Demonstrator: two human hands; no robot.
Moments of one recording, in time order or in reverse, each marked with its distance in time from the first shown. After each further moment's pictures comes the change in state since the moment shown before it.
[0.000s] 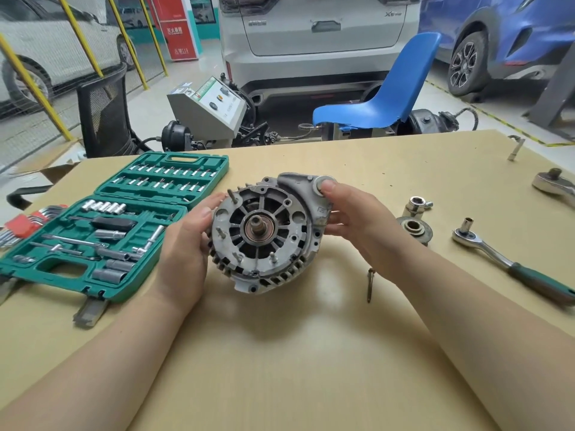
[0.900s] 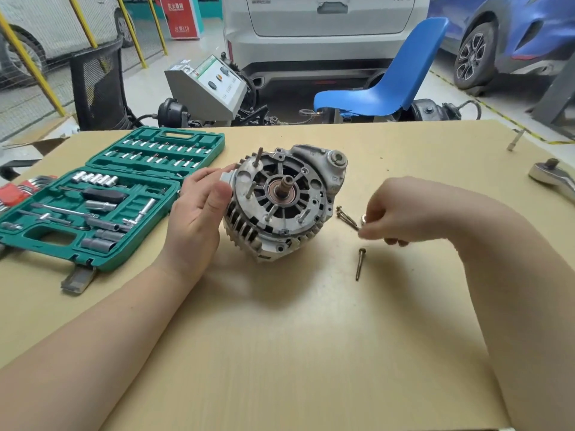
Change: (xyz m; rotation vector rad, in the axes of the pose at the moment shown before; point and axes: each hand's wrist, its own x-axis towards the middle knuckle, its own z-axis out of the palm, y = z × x) left_hand -0.004 0.000 0.015 0.252 0.027 0.254; right_hand -0.017 -0.028 -0.066 -1.235 -0.242 0.279
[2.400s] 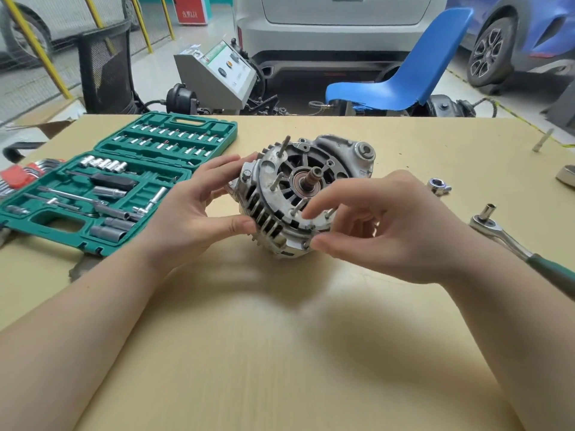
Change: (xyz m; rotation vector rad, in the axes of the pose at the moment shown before) left_hand 0.008 -0.020 -0.041 -0.156 -0.381 0.008; right_hand -0.029 -0.060 0.029 0.509 0.333 -0.798
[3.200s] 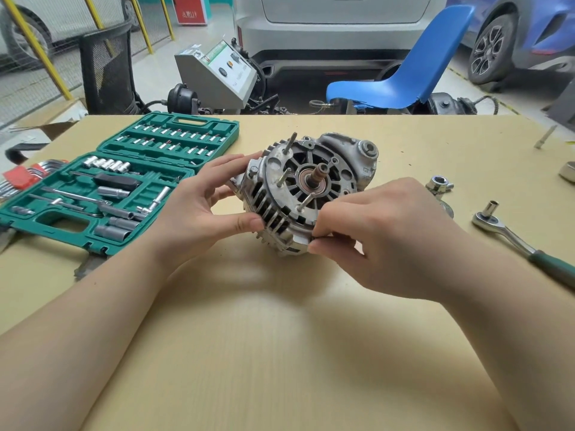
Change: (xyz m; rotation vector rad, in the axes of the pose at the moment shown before) left_hand 0.002 0.003 -0.001 -0.007 0.006 -0.057; right_hand 0.001 -0.015 0.013 -0.714 0.031 -0.140
